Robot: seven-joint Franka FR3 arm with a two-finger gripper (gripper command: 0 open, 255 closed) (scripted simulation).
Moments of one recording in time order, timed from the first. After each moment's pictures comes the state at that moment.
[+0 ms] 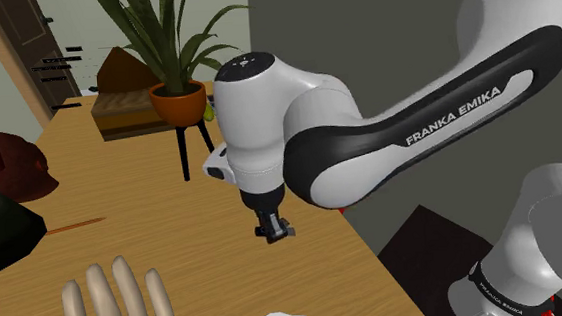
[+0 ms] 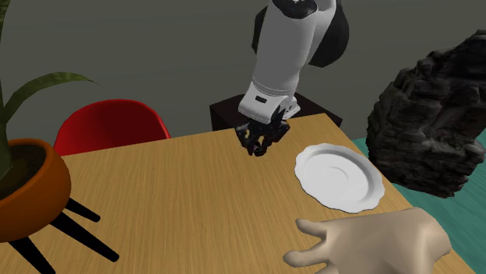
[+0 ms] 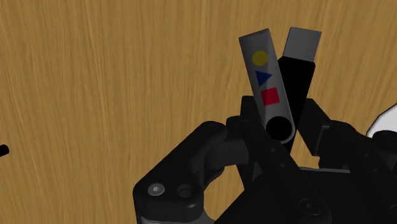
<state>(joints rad) 0.29 -0.01 0.49 -2.14 -0.14 2.08 -0.39</state>
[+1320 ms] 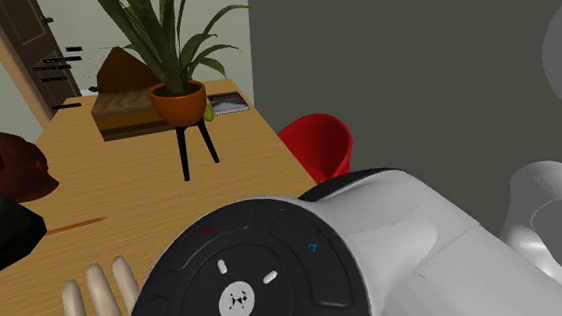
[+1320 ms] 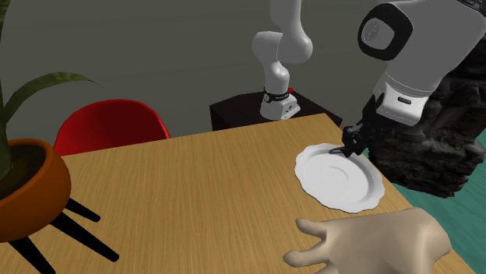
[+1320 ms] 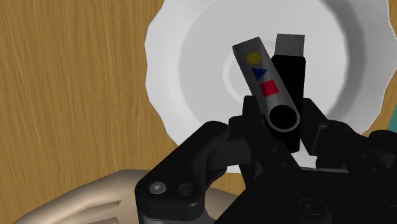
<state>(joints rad) 0.54 0.08 0.72 -2.04 -0.16 1.99 0.09</state>
